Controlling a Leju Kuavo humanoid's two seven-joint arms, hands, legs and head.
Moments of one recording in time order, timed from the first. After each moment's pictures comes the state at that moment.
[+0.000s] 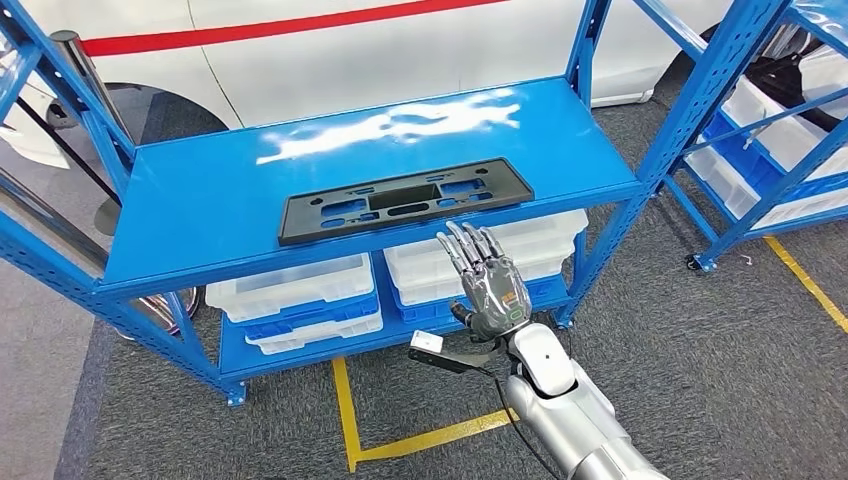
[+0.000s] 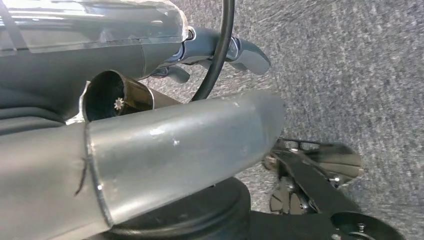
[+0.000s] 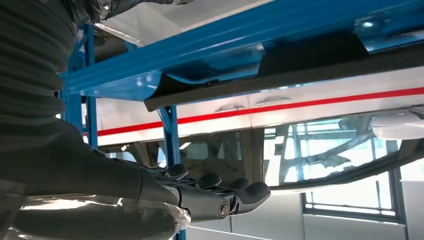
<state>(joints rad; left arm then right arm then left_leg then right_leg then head) -0.06 -0.11 -0.41 -0.17 0.32 0.41 0.10 -0.50 0.08 0.56 -0.88 1.23 -0.55 -0.12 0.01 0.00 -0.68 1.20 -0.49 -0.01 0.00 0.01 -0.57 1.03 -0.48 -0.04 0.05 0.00</state>
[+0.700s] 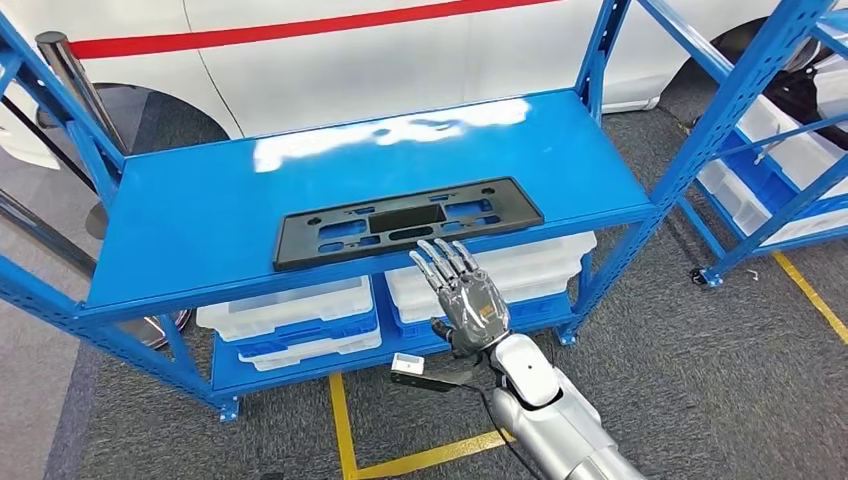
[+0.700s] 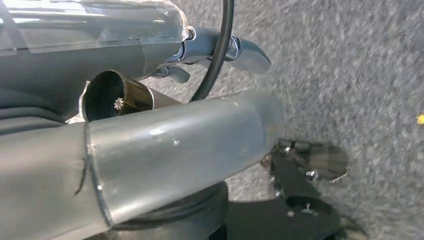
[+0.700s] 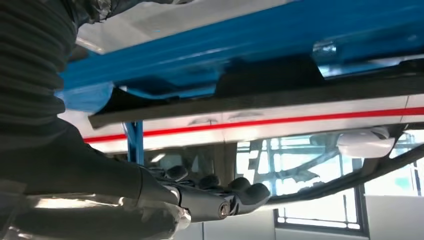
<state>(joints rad) -0.07 -0.11 -0.41 -0.17 0.32 0.41 0.09 -0.48 0.10 0.62 -0.88 1.23 -0.51 -0.16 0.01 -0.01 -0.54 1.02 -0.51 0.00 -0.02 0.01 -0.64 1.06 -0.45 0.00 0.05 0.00</state>
